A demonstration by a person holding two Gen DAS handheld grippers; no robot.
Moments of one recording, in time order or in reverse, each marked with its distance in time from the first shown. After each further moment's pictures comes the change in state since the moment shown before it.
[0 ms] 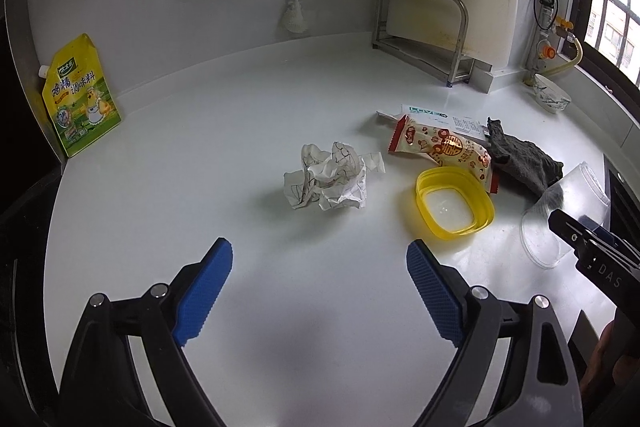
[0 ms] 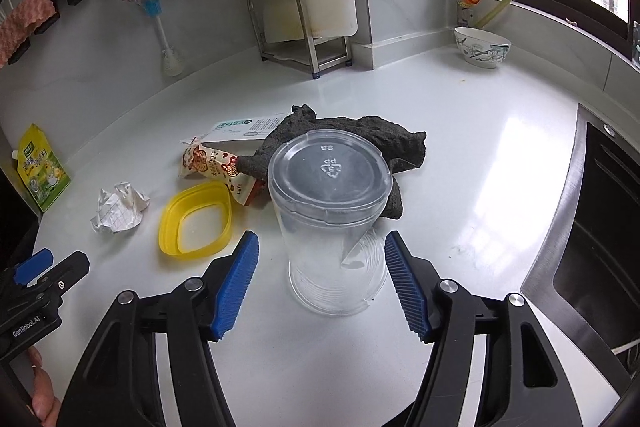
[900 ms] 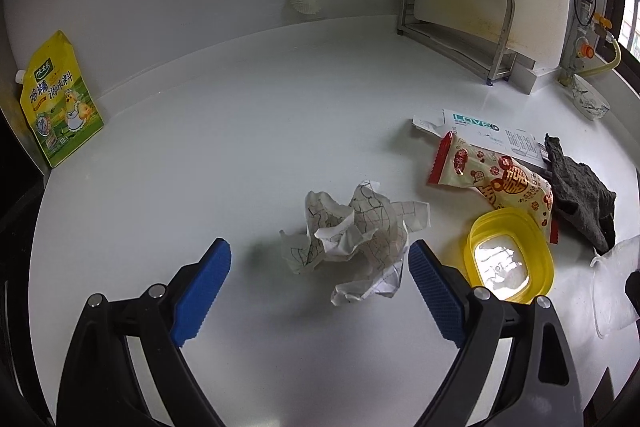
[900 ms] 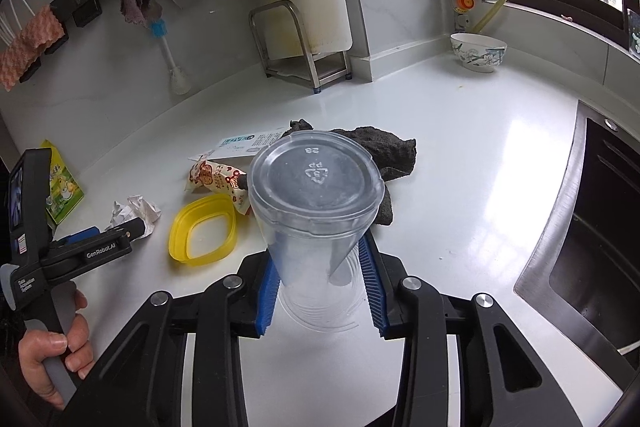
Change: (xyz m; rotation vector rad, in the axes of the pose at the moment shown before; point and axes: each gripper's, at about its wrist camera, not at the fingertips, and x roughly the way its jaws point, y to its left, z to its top) left arm 0.071 -0.005 0.039 -0.020 0.057 0.062; right arm -0.019 -0.019 -0.006 0.035 -0.053 0.071
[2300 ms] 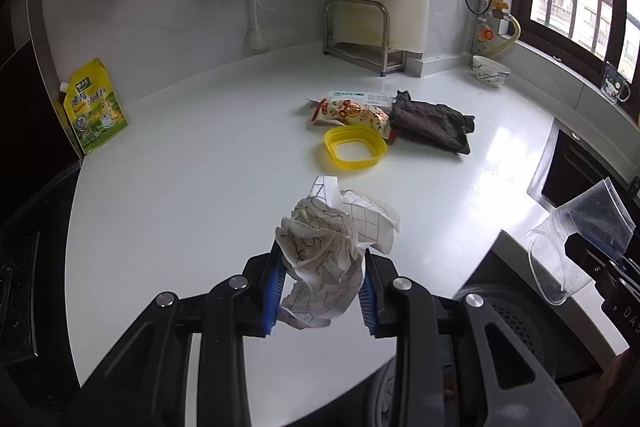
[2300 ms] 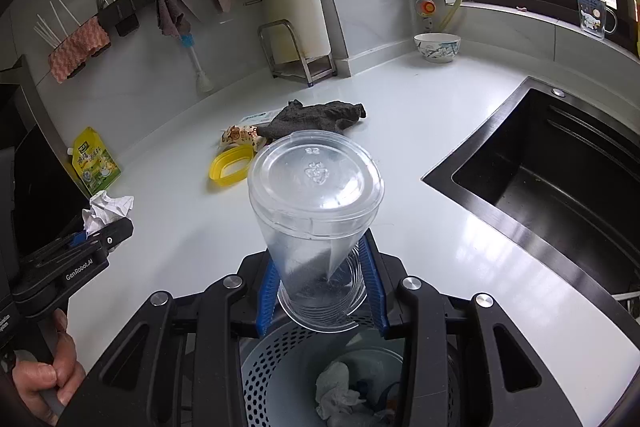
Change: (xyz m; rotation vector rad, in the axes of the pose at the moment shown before) left arm -0.181 -0.050 -0.125 0.109 -0.102 -0.107; right arm -0.149 -0.033 -0.087 0.017 -0.016 0.032
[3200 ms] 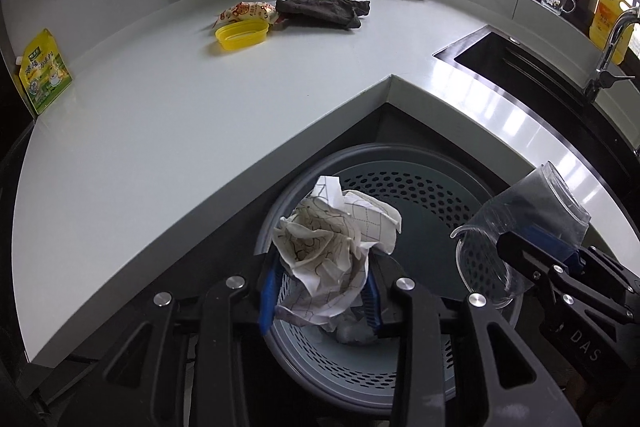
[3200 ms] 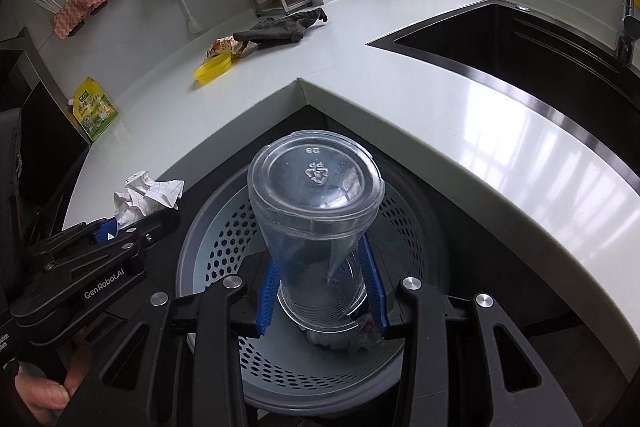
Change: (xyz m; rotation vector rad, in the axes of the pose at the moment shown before) left arm -0.008 -0.084 -0.108 0.108 0.168 -0.117; right arm -0.023 -0.043 -0.109 0.033 0.167 -0.002
